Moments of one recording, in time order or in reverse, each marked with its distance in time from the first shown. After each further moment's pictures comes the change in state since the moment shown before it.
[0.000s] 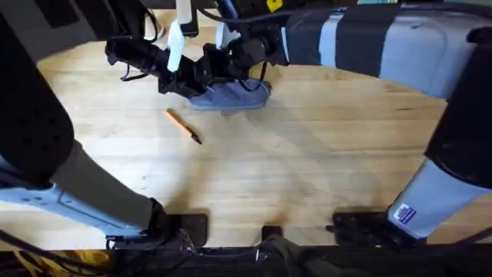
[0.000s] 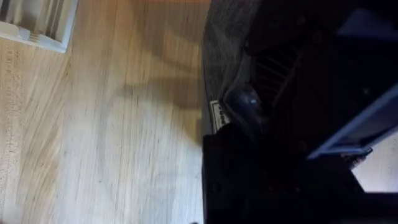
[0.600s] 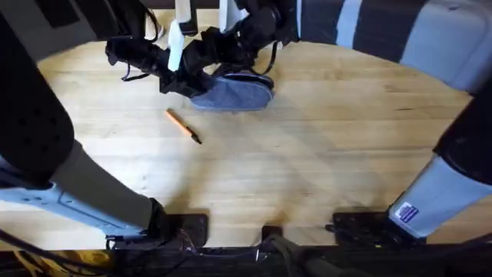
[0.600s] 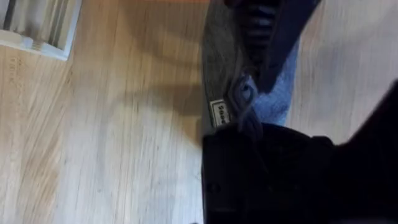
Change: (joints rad) left arm 0.000 0.000 0.000 0.000 0.021 0.003; right arm -0.053 -0.019 0.105 -0.167 -0.097 -0.111
